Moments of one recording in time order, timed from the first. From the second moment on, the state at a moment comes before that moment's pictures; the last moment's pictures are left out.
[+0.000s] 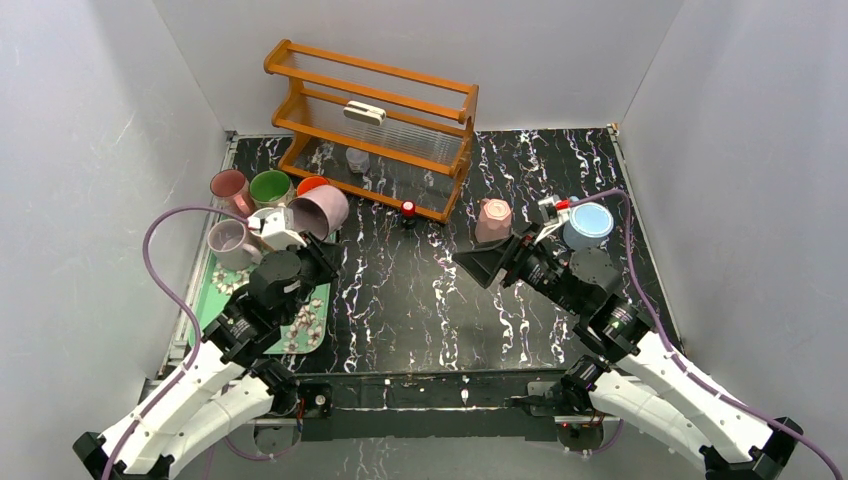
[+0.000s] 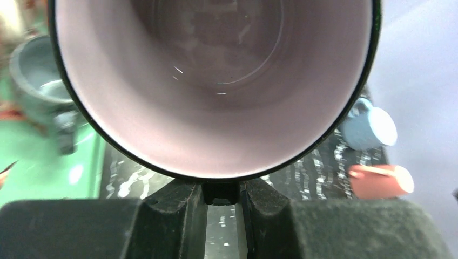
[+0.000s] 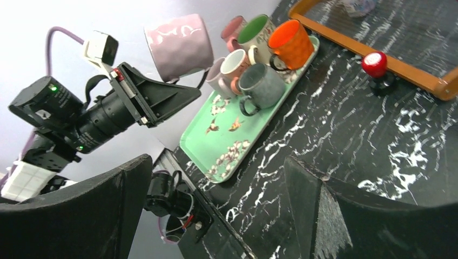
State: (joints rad) left arm -0.69 0.61 0.68 -0.34 -0.40 -0.67; right arm 0.79 0.63 0.66 0.01 -0.13 0.73
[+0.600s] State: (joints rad) left arm -0.69 0.82 0.84 -0.83 -0.80 -0.92; right arm 0.79 0.62 0.67 -0.20 -0.01 0.73
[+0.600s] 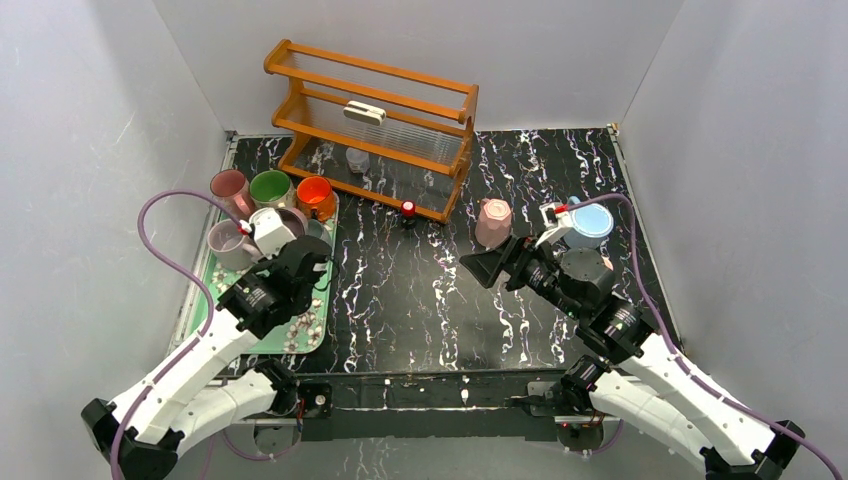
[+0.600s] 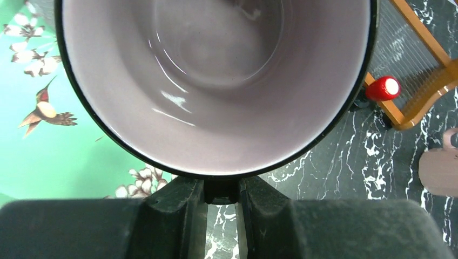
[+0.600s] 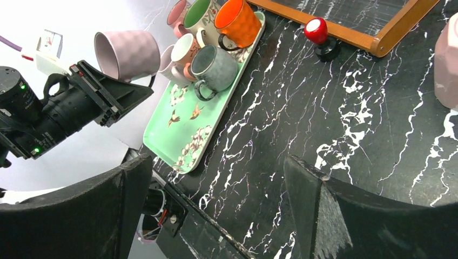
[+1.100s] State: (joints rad) left arm -0.58 0.89 0.87 -0.92 -0.80 -1.00; right arm 0.79 0.60 0.67 -0.25 0.03 0.70
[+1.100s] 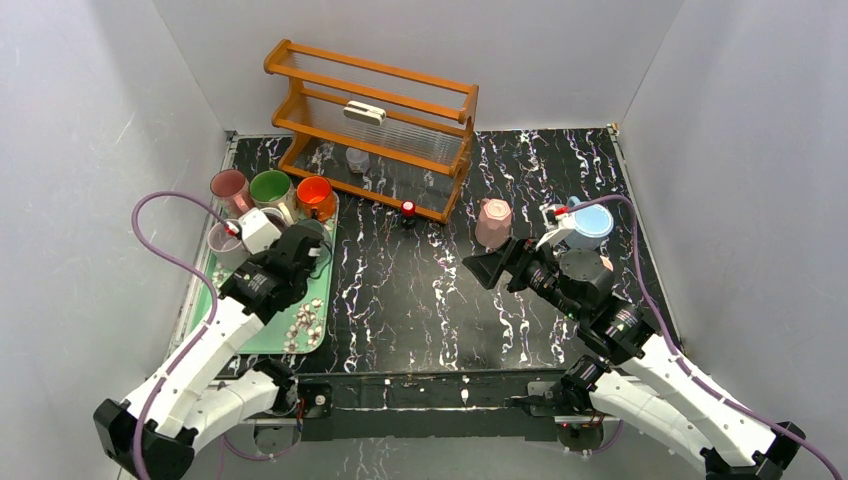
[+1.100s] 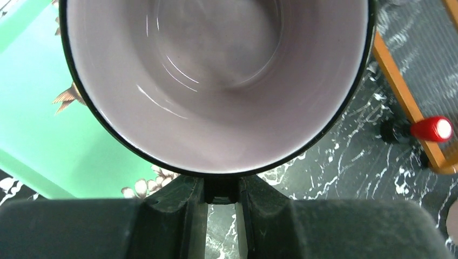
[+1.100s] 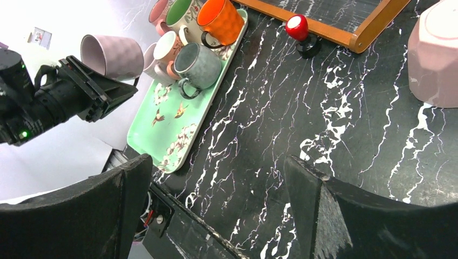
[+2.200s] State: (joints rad) left arm -0.19 1.02 0.90 -1.08 -0.66 -1.18; right arm 0.79 0.61 0.68 -0.29 0.05 0.68
